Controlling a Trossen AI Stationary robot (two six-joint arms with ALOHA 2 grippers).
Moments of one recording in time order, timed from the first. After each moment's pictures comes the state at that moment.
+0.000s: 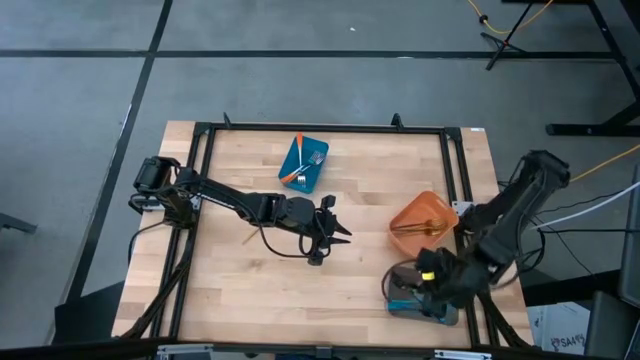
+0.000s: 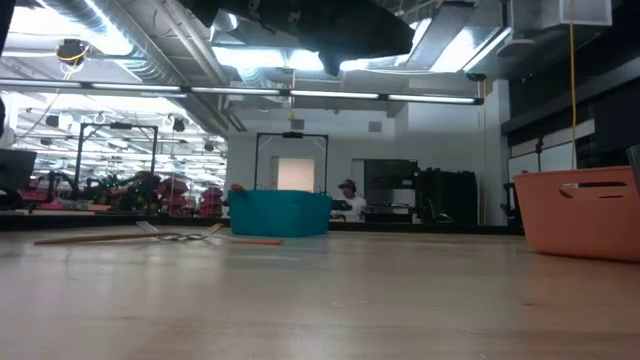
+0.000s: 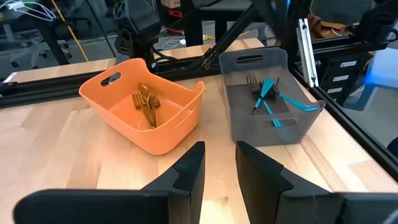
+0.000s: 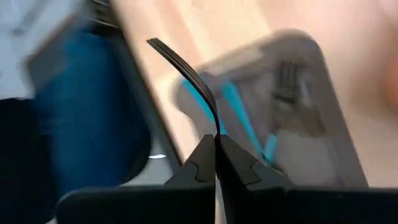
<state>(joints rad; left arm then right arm) -0.15 1.73 1.11 0.26 -0.02 0.05 0.85 1.25 1.07 -0.86 0.11 1.35</state>
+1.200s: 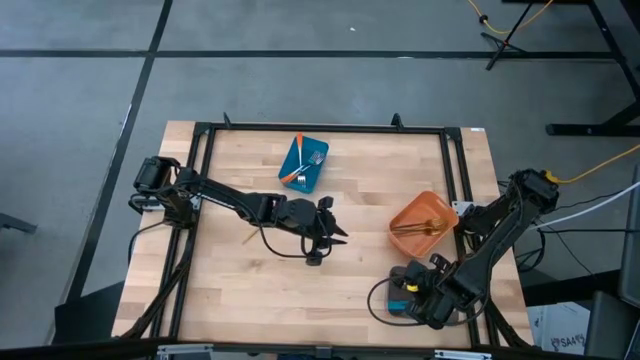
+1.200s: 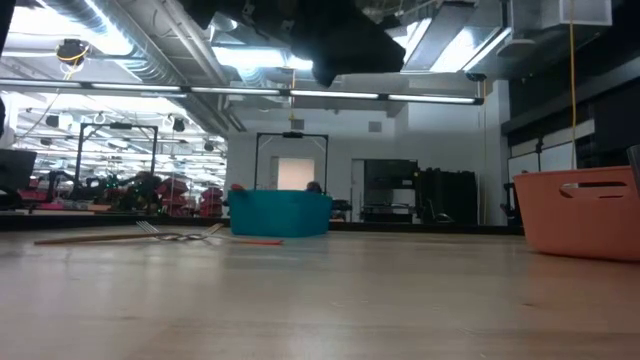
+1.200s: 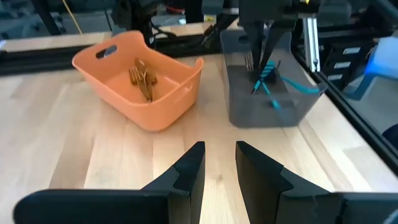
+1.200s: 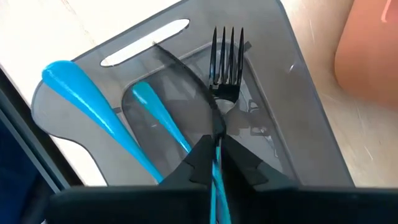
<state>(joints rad) -0.15 1.73 1.11 0.19 -0.02 0.00 0.90 1.54 1.07 -0.94 0.16 1.46</state>
